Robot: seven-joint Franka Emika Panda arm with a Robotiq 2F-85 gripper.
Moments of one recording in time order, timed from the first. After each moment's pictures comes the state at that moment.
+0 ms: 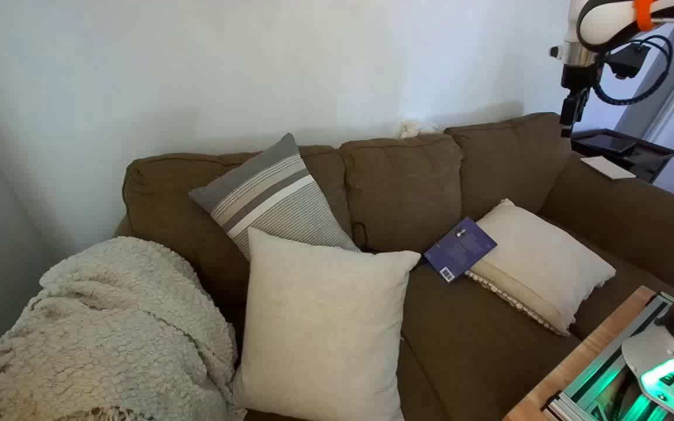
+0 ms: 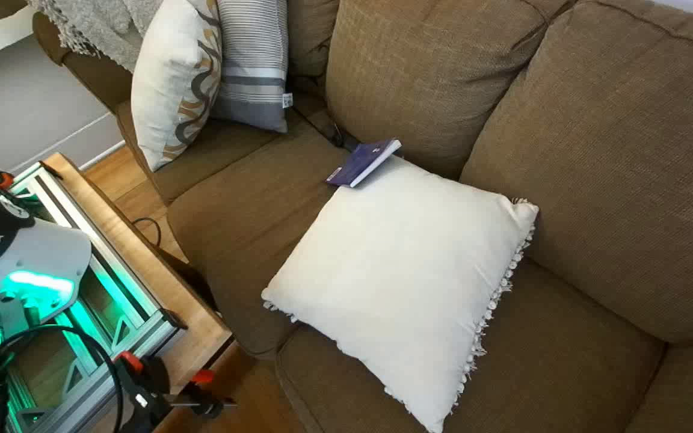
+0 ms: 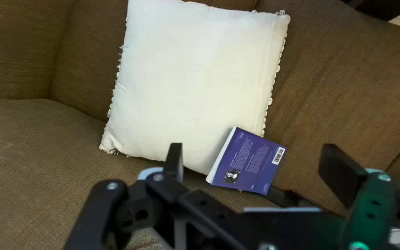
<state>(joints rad) -0.12 -0.29 -0.15 -2.28 -0.38 1.93 -0.42</state>
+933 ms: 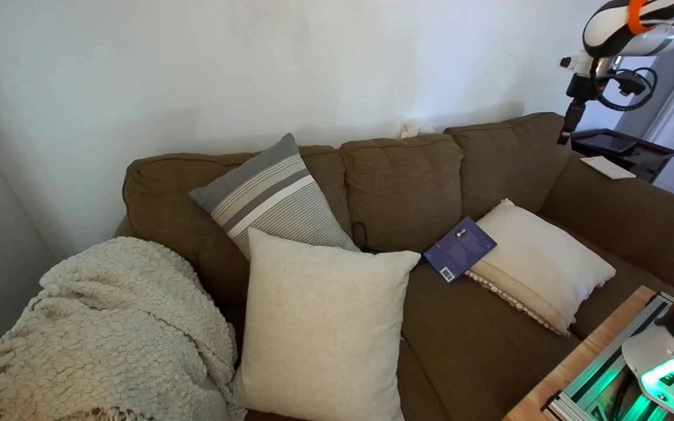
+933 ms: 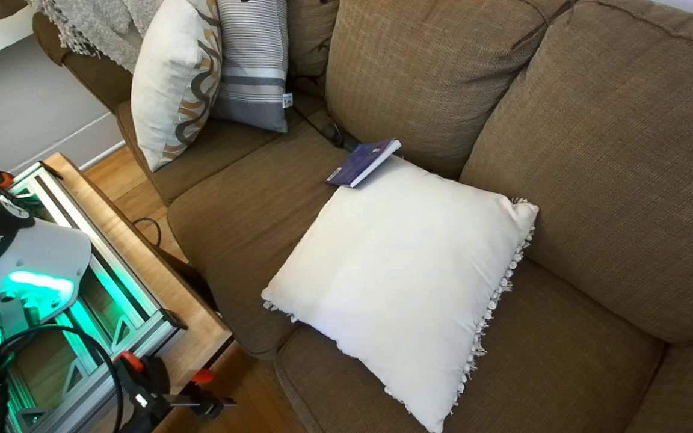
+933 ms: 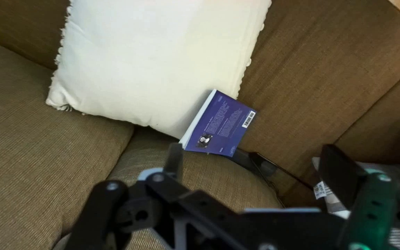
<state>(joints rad) -0.13 -0.16 -0.34 -2.25 -0.10 2.11 -0.85</state>
